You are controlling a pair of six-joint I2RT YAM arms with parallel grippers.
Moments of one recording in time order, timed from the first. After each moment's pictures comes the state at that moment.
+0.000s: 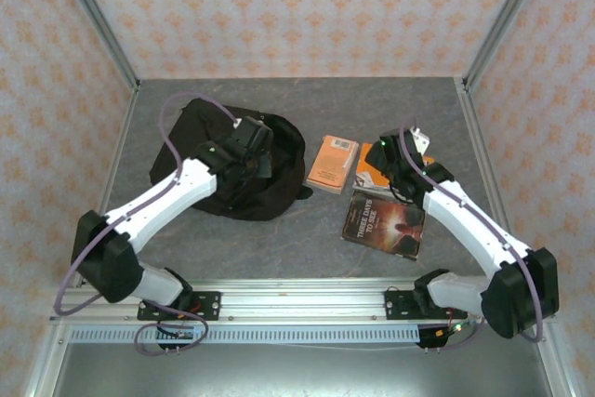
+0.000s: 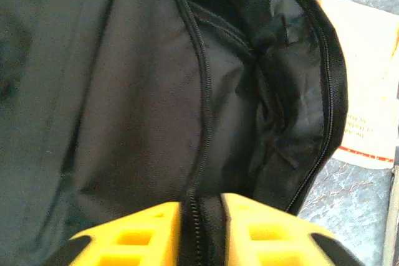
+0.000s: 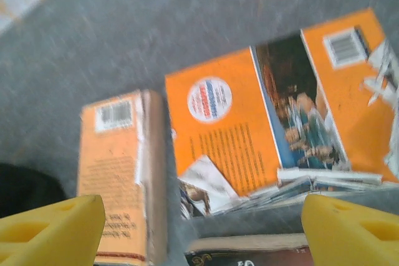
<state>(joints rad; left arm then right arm) -0.56 1.45 1.19 -0.72 -0.19 -0.56 0.39 1.20 0.90 -0.57 0.26 0.85</state>
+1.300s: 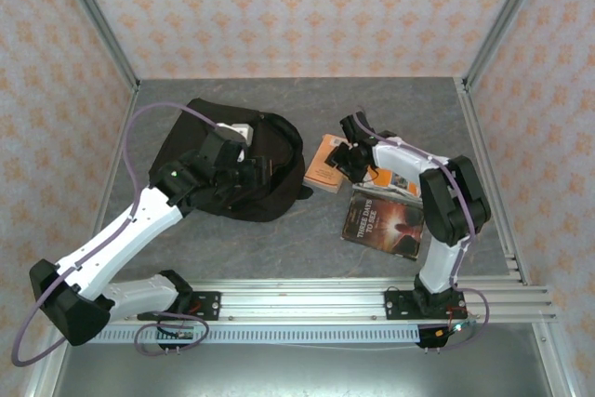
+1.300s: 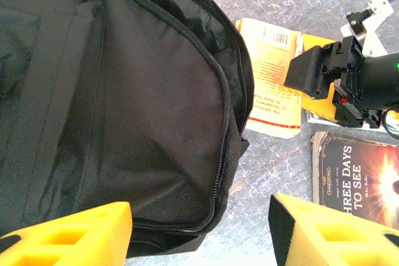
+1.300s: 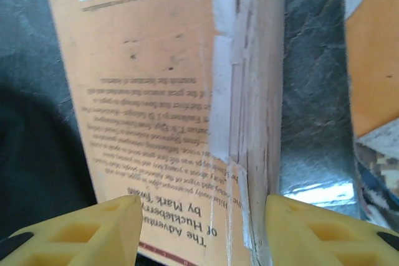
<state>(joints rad) -0.60 1.14 1.12 -0.76 -0.12 -0.51 0.43 1.81 1.22 -0.53 -0.17 0.98</state>
